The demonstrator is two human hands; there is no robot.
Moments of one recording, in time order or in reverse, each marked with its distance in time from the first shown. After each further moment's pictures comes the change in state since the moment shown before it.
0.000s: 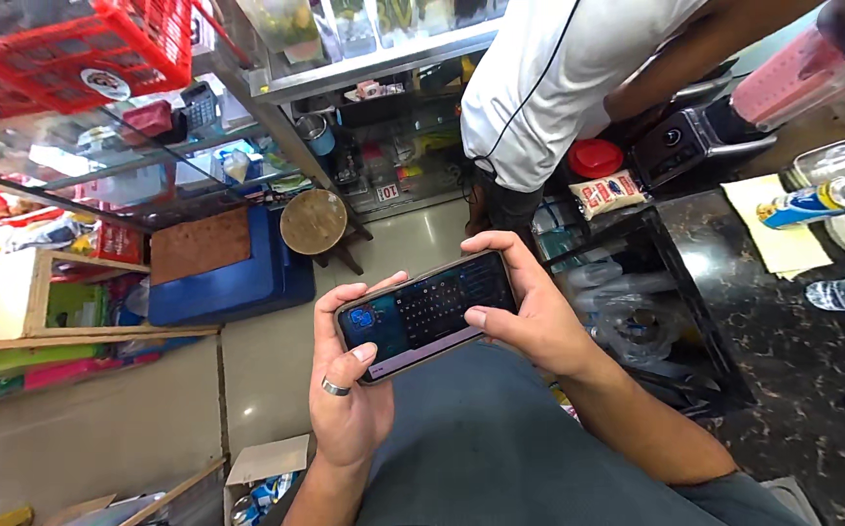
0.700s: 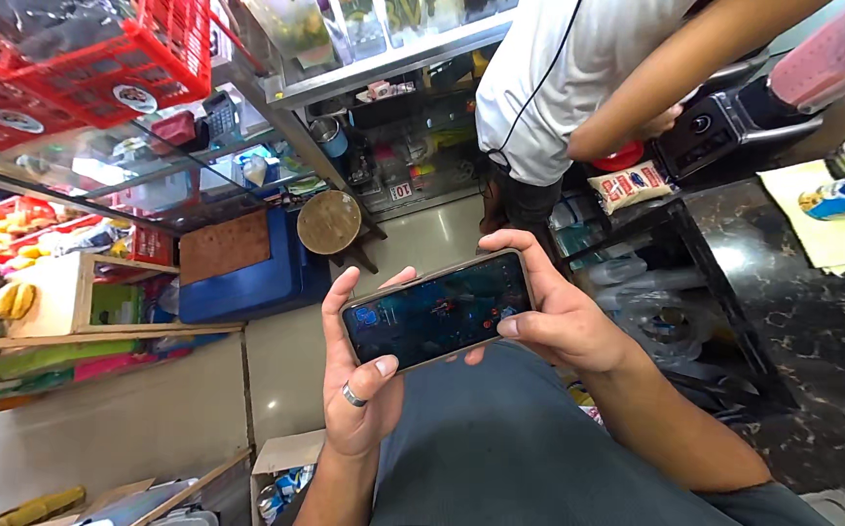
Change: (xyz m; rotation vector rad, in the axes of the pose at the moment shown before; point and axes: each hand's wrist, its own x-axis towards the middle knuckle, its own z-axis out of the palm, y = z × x) left_hand 0.003 0.001 -0.012 -0.053 -0.155 0.002; right_hand 0.001 0.003 -0.017 0.427 -0.357 0.018
